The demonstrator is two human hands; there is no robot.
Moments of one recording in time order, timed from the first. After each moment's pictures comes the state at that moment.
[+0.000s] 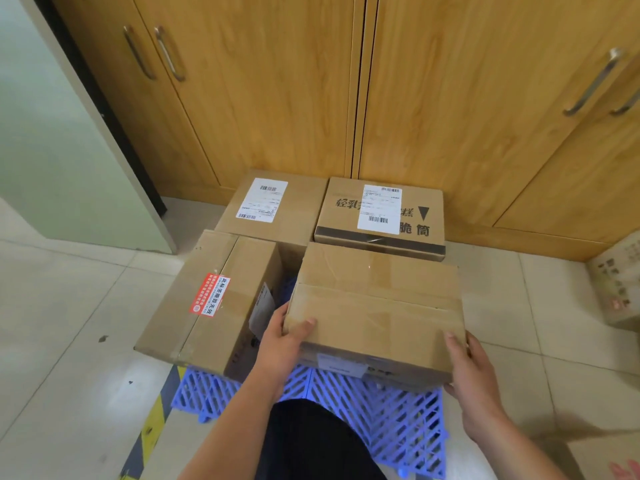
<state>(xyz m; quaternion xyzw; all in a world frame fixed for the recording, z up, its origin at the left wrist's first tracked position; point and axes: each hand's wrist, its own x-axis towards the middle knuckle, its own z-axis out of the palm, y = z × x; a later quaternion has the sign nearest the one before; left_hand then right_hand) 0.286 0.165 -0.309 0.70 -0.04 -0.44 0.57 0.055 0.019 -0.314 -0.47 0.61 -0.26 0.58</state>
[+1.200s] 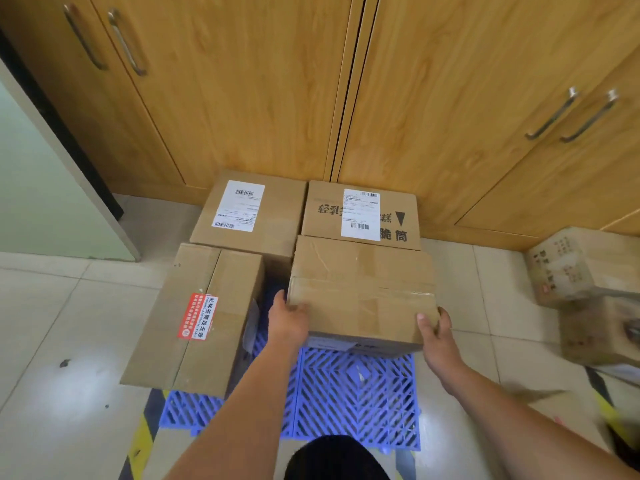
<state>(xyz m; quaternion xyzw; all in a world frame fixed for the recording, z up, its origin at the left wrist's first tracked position) 0.333 0.101 -0.286 0.79 -0.05 -0.44 0.43 0.093 -0.019 -0.312 -0.56 0.68 -0.13 0.45</state>
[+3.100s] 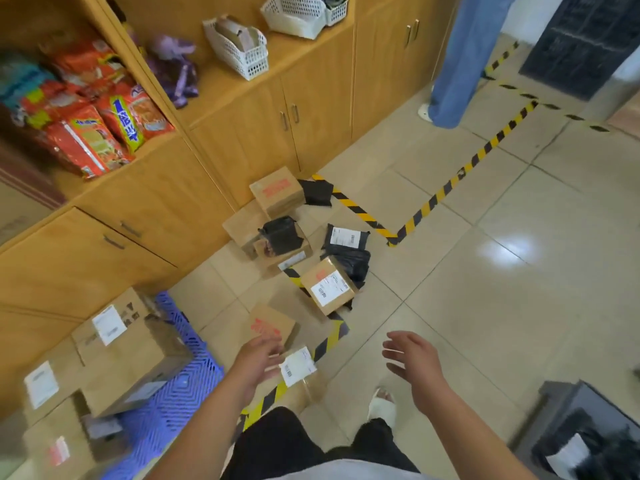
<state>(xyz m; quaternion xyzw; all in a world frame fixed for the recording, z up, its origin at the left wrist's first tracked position) -0.380 0.138 0.268 0.71 -0.26 -0.64 0.14 -0.648 0.222 0.271 -0.02 0.73 -0.40 0.55</state>
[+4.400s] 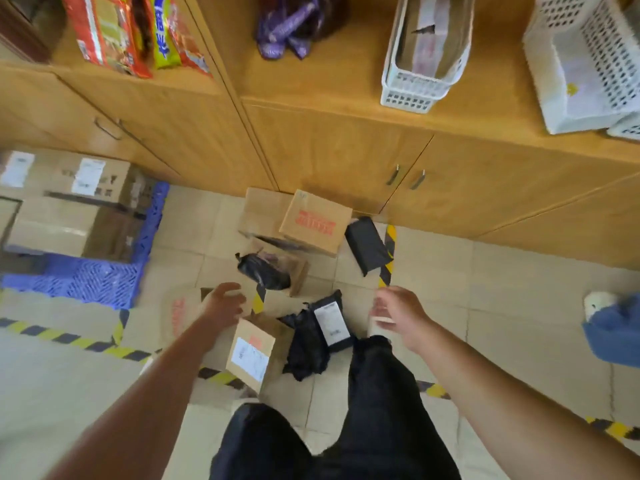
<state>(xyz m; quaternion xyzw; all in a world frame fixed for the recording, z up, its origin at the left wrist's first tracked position) -0.526 -0.339 0.120 0.80 0.06 -0.50 0.33 -0.793 -0.551 0.147 -0.36 0.67 0.05 0.65</state>
